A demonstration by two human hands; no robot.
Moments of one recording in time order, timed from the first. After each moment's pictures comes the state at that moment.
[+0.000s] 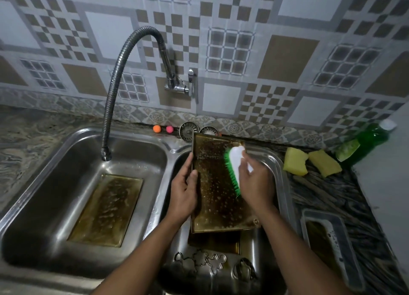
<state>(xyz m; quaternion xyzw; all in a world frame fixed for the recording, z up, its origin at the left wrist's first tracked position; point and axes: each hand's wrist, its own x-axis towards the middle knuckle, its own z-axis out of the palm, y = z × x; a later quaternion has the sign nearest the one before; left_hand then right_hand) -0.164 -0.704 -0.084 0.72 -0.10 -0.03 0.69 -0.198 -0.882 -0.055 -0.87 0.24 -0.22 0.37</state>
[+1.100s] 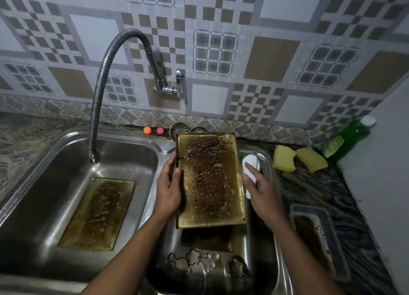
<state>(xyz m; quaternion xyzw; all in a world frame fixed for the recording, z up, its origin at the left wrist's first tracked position) -0.150 -0.696 -0.105 0.73 -0.06 -0.01 0.68 -0.250 -0.921 -0.064 -0.80 0.19 -0.07 0.56</state>
